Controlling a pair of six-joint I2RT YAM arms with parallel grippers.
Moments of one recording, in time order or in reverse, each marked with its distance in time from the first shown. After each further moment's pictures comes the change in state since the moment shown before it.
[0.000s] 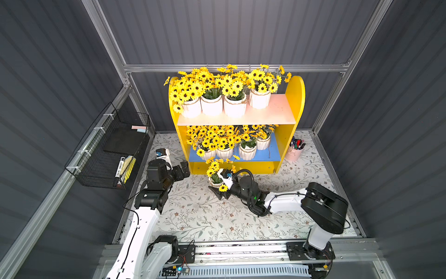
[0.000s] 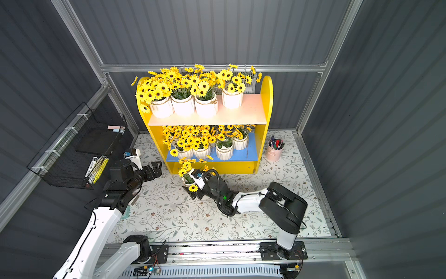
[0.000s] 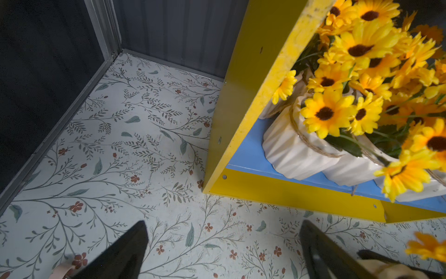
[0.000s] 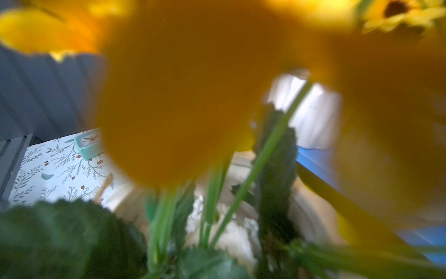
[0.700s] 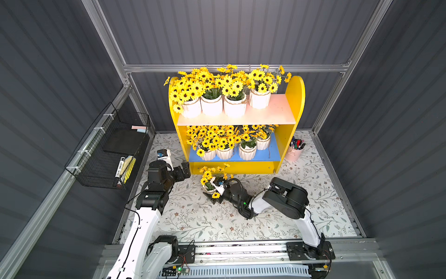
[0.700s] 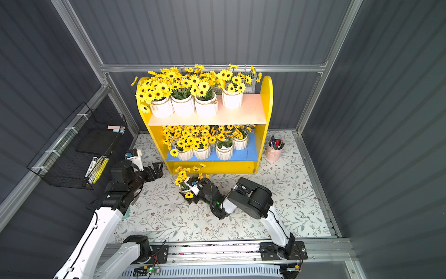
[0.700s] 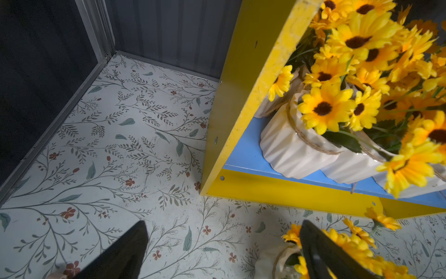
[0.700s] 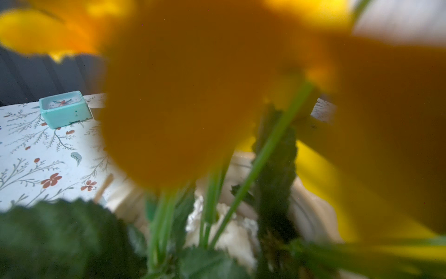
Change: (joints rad) left arm 0.000 -0.003 -0.037 0.043 0.020 0.008; right arm 0.005 0.389 0.111 0.276 -0.014 -0.041
